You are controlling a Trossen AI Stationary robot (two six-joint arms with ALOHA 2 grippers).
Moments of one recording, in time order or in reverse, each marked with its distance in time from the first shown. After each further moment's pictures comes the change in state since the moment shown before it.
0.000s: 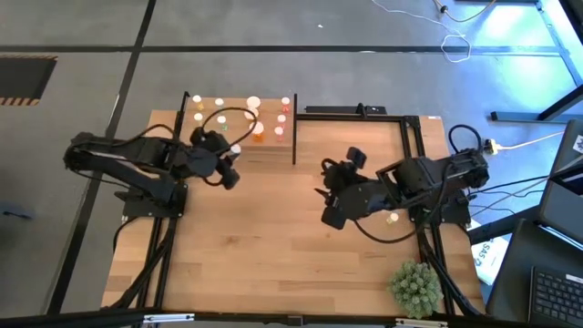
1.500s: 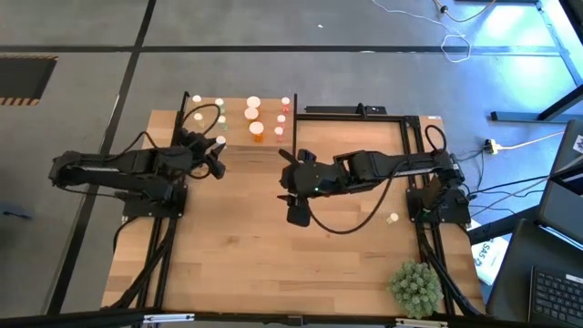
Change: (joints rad) left arm 0.153 -0.440 -0.582 0.474 -0.117 0.234; right arm -0.191 0.168 0.000 0.339 -0.399 -0.287
